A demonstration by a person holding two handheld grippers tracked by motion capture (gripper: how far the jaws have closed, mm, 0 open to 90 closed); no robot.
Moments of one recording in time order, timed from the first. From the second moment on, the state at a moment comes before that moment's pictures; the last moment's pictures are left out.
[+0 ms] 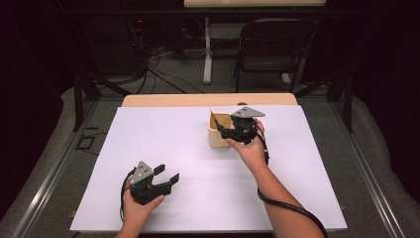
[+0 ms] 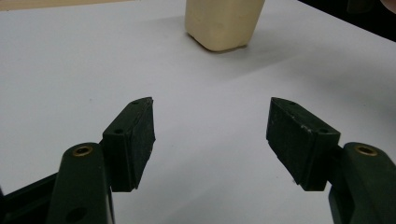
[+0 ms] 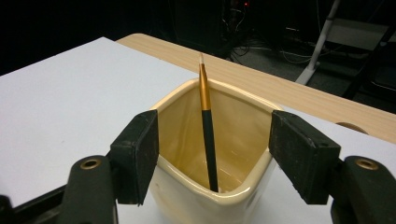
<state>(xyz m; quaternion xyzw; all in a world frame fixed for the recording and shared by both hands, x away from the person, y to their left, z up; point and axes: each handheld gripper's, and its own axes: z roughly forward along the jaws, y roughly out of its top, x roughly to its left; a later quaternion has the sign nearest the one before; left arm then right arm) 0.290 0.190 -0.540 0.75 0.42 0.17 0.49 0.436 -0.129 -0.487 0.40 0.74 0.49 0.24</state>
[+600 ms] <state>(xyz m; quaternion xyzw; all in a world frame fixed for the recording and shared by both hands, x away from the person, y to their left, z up) 0.290 0.190 -0.539 0.75 0.41 0.17 0.49 0.429 -0.125 -0.484 0.38 0.75 0.49 0.23</state>
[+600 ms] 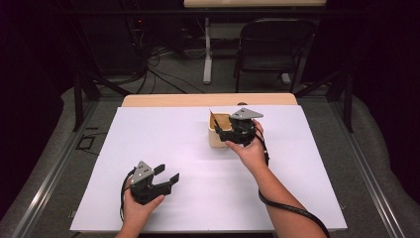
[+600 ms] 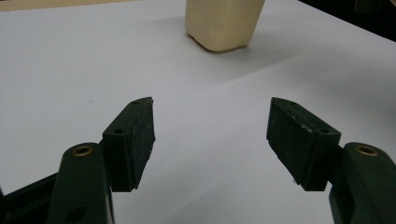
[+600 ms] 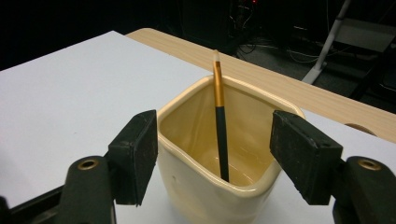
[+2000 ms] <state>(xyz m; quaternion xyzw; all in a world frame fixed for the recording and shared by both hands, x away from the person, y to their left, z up) 0.290 0.190 -0.538 0.75 0.41 0.18 0.49 0.386 -0.136 -0.470 0.33 0.77 0.50 0.22</state>
